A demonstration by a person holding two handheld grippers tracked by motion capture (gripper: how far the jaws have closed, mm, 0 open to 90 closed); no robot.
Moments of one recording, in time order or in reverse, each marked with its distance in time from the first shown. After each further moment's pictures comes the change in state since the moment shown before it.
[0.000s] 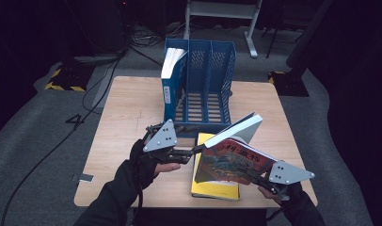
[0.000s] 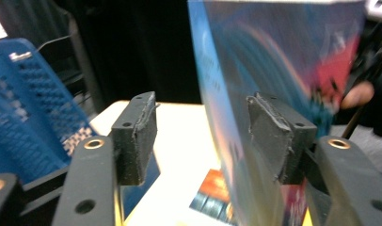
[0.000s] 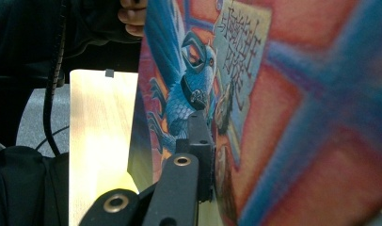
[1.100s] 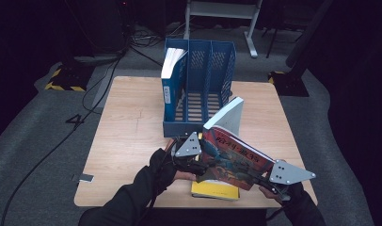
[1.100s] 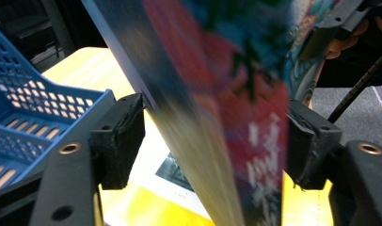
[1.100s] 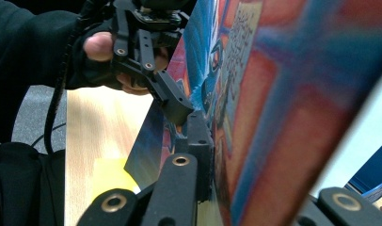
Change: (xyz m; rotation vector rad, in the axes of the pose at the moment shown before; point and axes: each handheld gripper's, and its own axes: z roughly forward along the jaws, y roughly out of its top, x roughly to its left) left arm -0.012 -0.036 0.071 0.151 -0.087 -0.046; right arm -0.001 0.000 -0.001 0.005 -0.009 -0.012
